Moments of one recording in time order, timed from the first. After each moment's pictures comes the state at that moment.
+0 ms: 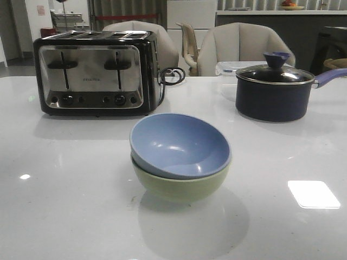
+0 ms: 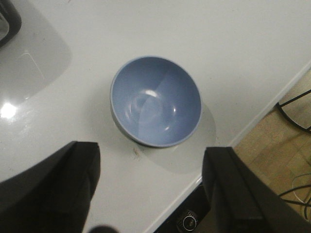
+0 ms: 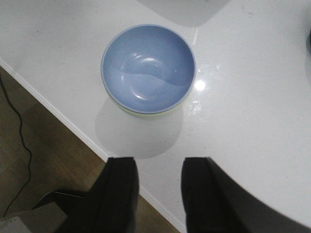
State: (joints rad) left arm -0.55 1.22 -1.21 -0.32 0.95 0.30; right arm 0.48 0.78 -0.78 0.22 0.77 -0.22
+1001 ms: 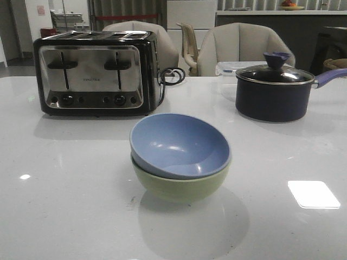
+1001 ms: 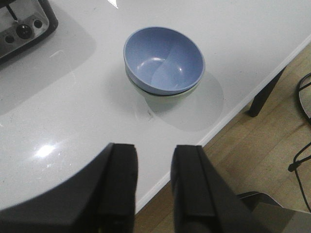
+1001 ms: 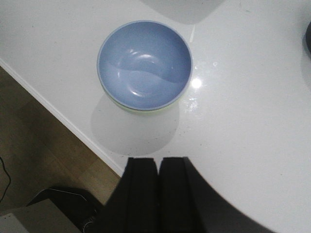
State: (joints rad) left arm -0.55 0.67 -0.79 -0.25 0.88 0.32; right arm 0.48 0.78 -0.78 0.20 0.78 -0.22
